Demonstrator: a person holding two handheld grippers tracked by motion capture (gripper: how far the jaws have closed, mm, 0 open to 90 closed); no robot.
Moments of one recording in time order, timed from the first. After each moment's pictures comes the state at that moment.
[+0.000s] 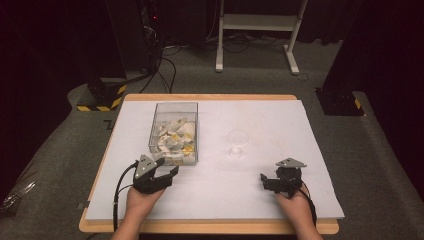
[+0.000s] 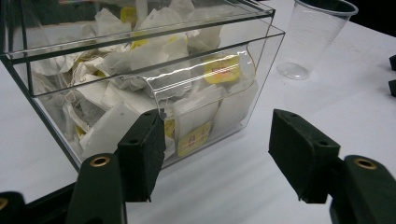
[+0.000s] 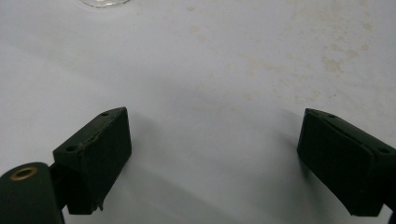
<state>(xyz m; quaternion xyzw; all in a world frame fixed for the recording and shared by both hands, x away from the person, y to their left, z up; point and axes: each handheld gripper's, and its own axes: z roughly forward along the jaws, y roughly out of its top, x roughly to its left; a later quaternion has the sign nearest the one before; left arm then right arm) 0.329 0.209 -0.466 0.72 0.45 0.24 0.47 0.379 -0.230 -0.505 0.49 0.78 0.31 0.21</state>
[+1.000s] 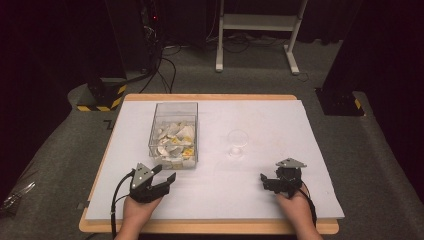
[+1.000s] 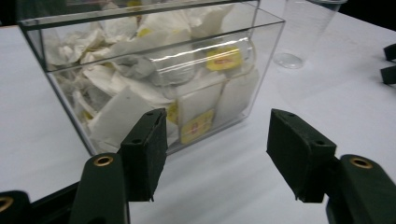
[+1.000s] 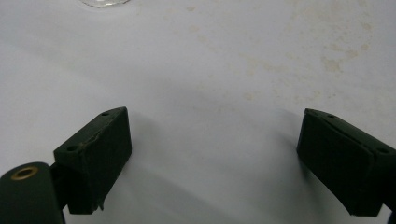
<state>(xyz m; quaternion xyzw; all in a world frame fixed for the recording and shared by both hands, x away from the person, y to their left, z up) 0.311 0.214 -0.469 0.72 0.45 0.25 0.47 0.379 -0.230 -0.505 0.49 0.78 0.31 0.21</state>
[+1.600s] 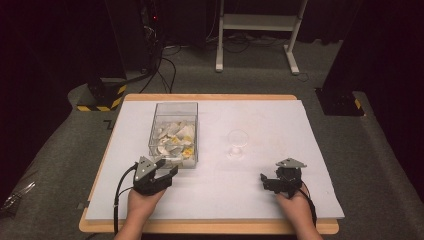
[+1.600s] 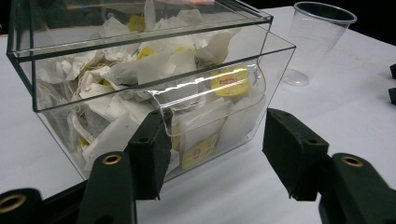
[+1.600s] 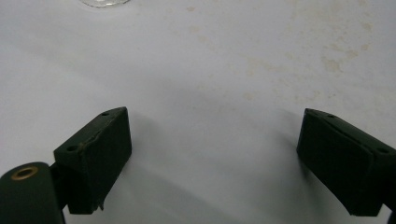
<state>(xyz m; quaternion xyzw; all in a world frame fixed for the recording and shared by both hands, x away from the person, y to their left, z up) 0.323 0.207 -0.466 0.71 0.45 0.25 0.48 0.379 -0.230 -0.505 0.49 0.78 0.31 0.21</state>
